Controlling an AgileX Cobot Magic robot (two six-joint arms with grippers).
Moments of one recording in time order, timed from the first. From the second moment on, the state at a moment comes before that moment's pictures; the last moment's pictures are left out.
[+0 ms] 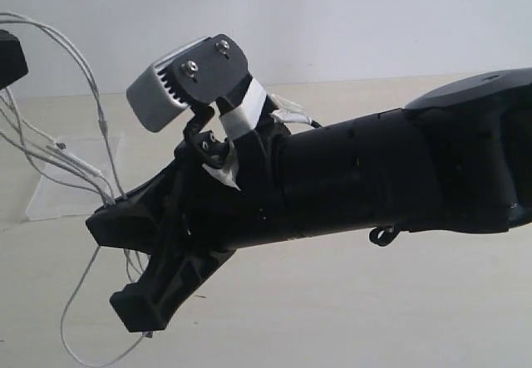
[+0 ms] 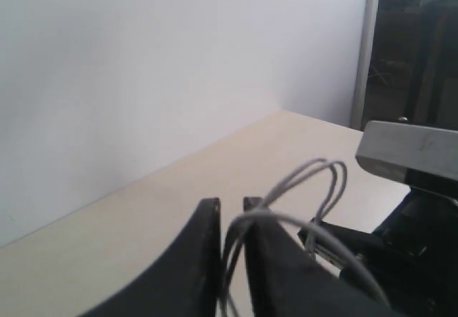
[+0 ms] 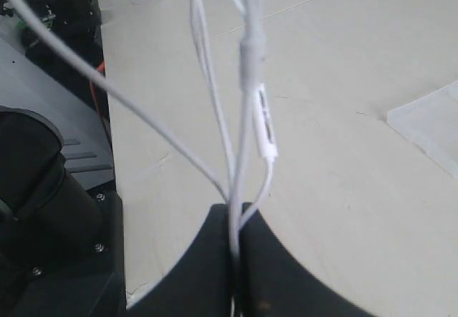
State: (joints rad) left arm -0.36 0.67 -0.55 1.75 -0.26 -1.76; right arm 0.88 1.50 -0.86 1.75 0.54 -1.75
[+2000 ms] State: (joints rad) left arm -0.36 0.62 -0.39 1.75 -0.22 -1.81; right arm 0.88 1.43 -0.86 1.60 0.27 -1.63
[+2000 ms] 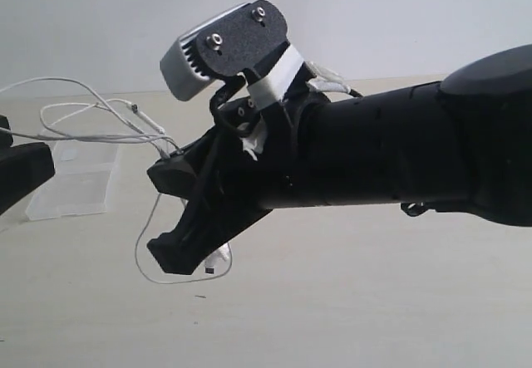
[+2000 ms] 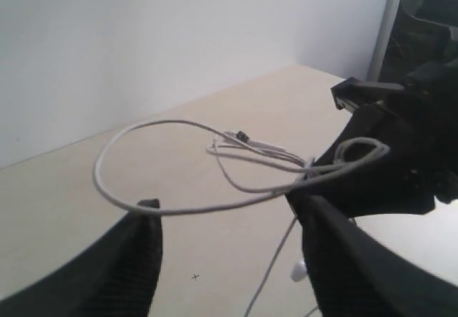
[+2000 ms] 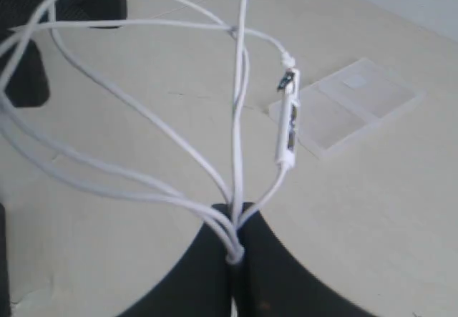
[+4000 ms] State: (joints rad) left arm -0.36 0.39 -0.48 1.75 -0.23 -1.93; right arm 0.88 1.59 -1.40 0.53 0.83 -0.54
